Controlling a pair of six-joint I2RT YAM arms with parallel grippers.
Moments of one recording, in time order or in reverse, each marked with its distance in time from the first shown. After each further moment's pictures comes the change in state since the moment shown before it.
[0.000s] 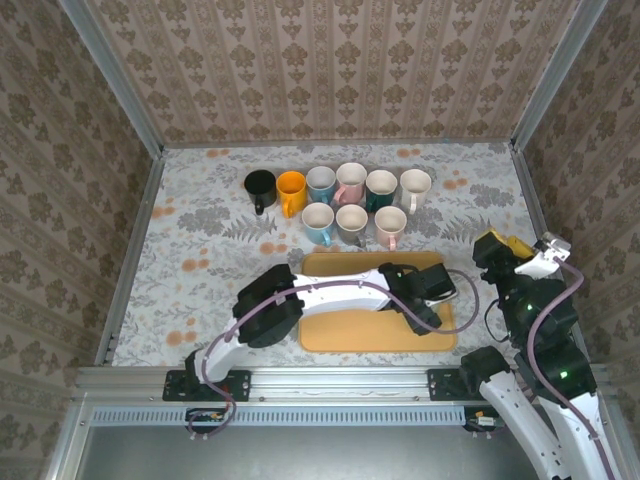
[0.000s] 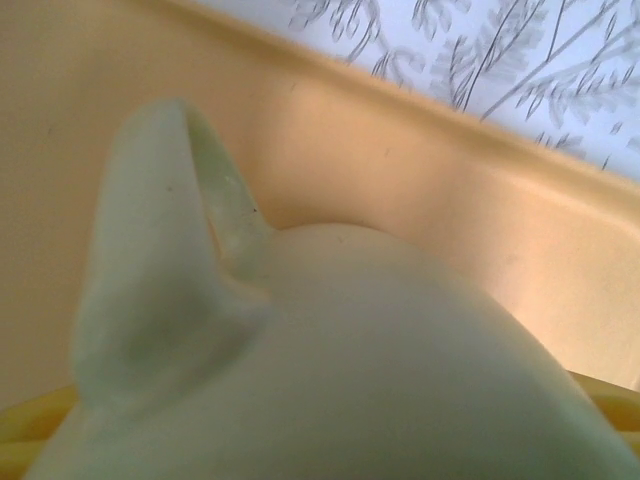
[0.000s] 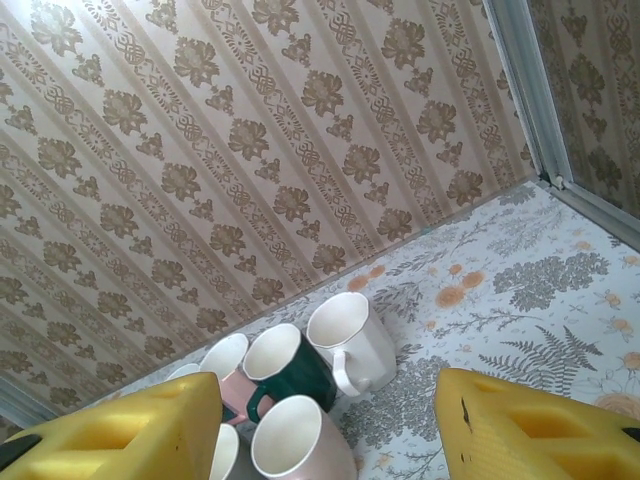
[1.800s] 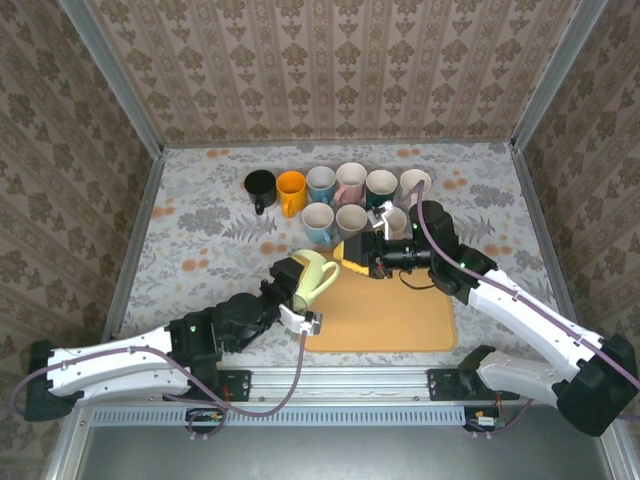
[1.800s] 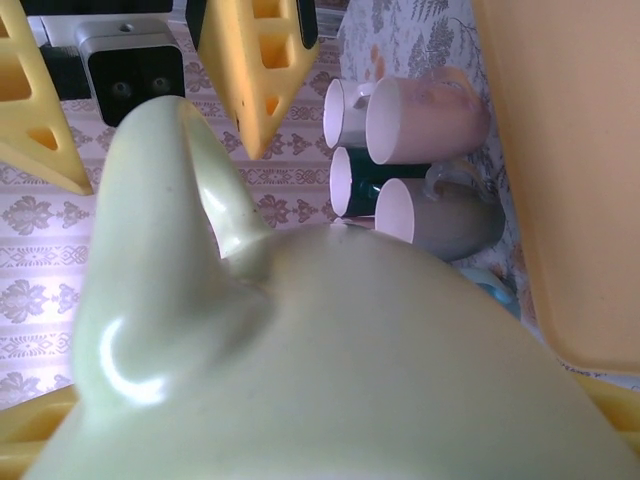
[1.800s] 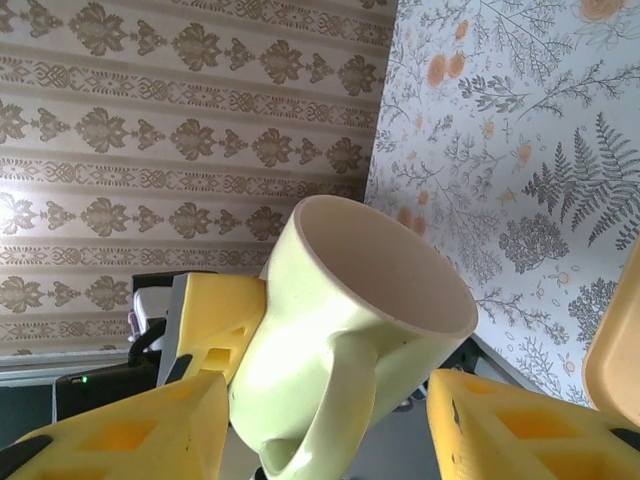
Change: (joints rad) left arm -0.011 -1.525 -1.225 0.542 -0.484 1.402; right arm 0.301 0.811 0.109 0.402 -1.137 0.565
